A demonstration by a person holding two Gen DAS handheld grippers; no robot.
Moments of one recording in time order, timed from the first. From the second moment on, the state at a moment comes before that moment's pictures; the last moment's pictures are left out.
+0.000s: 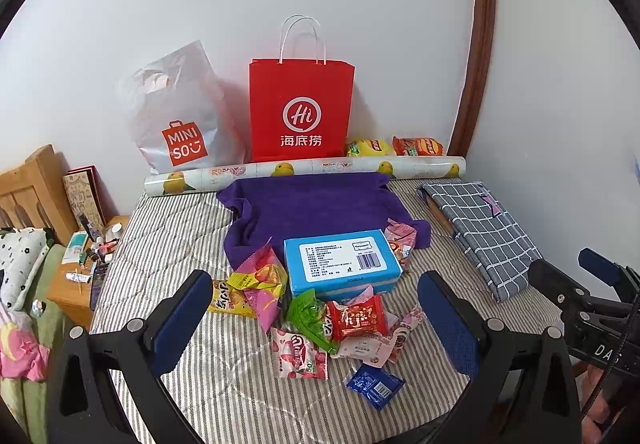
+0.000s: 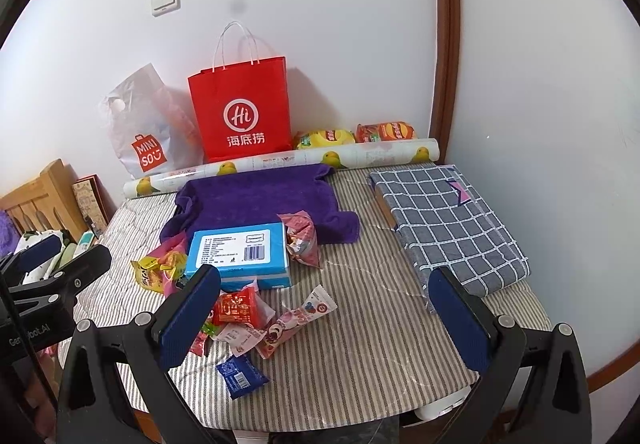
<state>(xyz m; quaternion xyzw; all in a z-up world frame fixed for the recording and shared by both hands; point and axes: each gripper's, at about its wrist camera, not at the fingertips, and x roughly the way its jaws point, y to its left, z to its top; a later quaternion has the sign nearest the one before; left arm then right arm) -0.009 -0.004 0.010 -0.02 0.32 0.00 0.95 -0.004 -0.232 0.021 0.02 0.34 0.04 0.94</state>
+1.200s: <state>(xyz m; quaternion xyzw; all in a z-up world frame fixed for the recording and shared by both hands) -0.009 -0.002 0.010 -0.03 0.32 0.00 0.95 -0.006 -0.231 0.023 0.03 0.34 0.04 0.94</state>
